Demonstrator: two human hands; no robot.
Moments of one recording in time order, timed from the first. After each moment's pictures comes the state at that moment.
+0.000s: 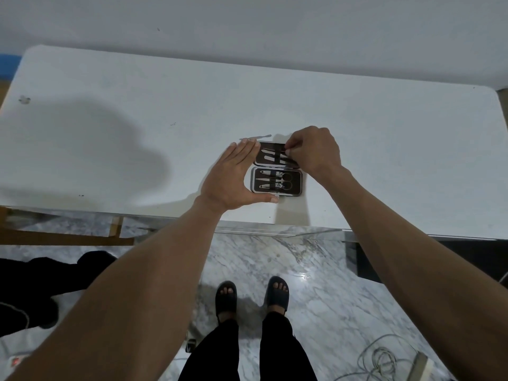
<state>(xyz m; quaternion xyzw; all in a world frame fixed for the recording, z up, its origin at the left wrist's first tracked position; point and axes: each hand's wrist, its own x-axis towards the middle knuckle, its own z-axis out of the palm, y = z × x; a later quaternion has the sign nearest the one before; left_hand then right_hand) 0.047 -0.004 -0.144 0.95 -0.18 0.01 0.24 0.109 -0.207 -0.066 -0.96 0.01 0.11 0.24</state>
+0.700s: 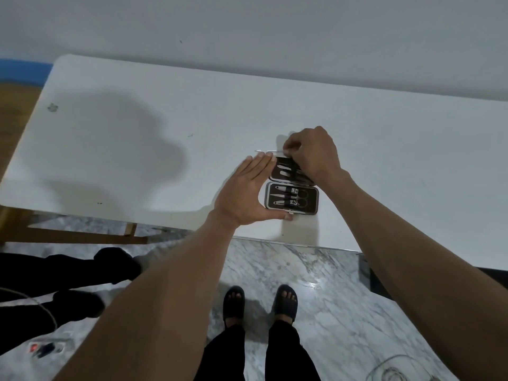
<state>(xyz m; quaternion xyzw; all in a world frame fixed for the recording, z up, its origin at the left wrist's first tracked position) 0.048 -0.004 -0.144 0.95 -0.18 0.02 0.25 0.146 -0.180 -0.083 -0.96 -0.09 0.08 0.27</state>
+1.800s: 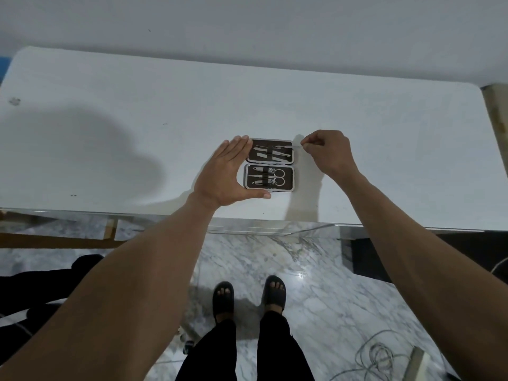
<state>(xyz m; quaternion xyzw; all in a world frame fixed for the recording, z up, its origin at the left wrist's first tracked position) 0.046 -0.004 -0.136 0.96 -0.17 -0.02 0.24 0.099 -0.255 -0.072 -0.91 0.08 0.09 0.40</state>
